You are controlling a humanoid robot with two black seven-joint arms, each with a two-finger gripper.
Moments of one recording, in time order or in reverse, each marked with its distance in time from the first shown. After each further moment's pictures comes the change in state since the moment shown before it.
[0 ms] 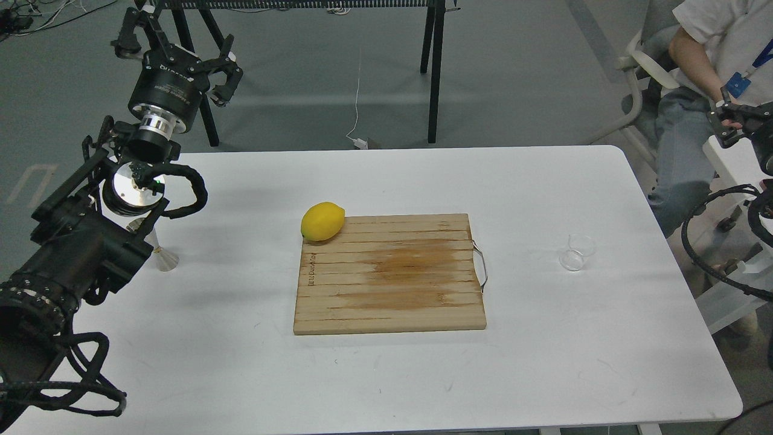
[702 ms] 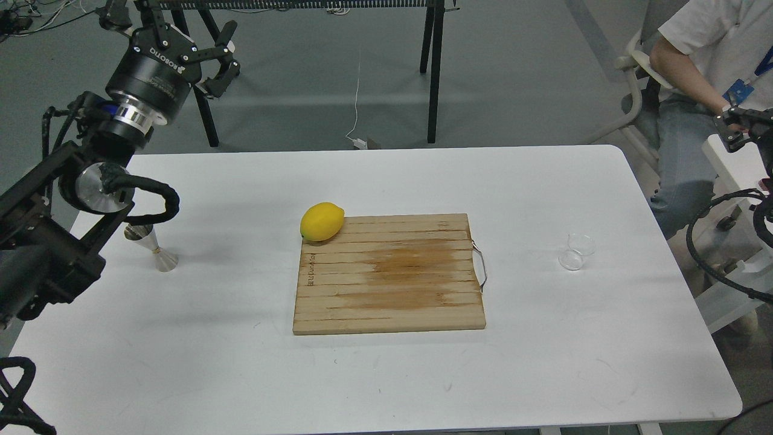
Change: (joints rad) left arm 0.128 0.264 0.094 -0.457 0.190 0.154 -0.014; right arm -0.015 -0.009 0.011 -0.004 0.001 0.000 0.012
